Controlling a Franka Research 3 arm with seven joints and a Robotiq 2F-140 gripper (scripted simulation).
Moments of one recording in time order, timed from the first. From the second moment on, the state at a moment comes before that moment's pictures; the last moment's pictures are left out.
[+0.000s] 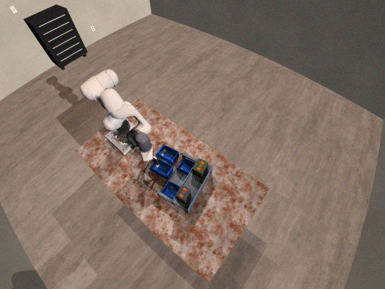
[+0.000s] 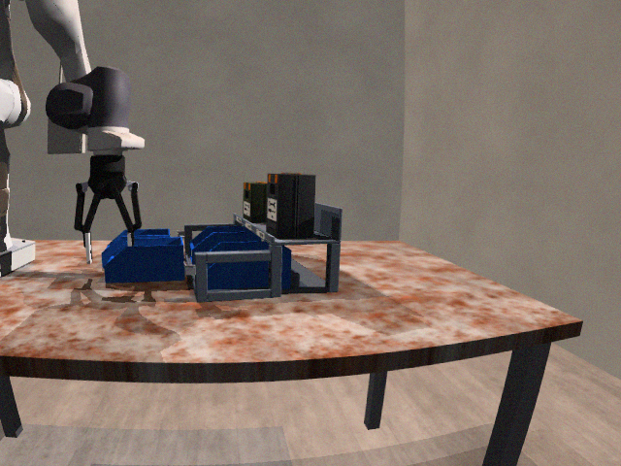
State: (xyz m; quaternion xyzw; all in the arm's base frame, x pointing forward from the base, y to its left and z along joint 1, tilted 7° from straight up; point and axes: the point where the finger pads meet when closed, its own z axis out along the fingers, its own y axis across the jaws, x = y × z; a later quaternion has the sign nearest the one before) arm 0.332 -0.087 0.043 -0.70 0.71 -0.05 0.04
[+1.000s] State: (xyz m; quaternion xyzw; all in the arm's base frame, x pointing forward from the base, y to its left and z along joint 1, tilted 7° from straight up) arm 0.337 -0.088 0.068 -0.70 0.71 -0.06 0.04
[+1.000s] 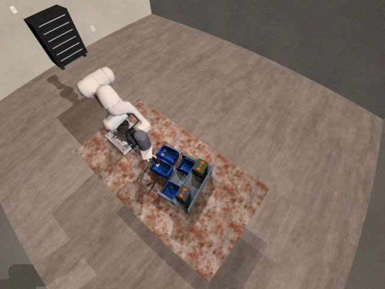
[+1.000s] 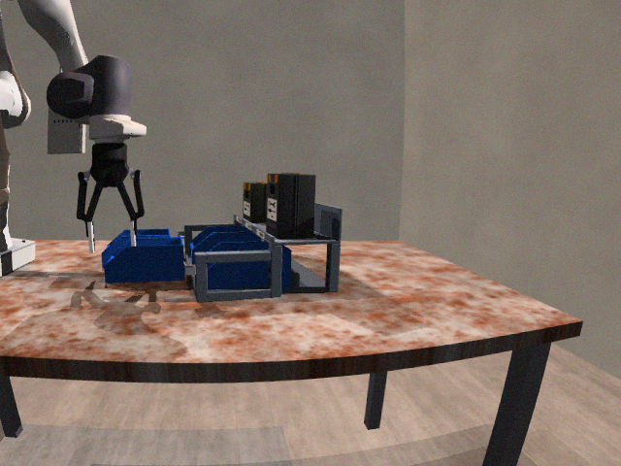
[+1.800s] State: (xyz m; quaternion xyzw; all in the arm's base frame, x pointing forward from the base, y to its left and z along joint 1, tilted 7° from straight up) arm 0.331 -0.086 0.115 -0.71 0.70 -0.06 0.04
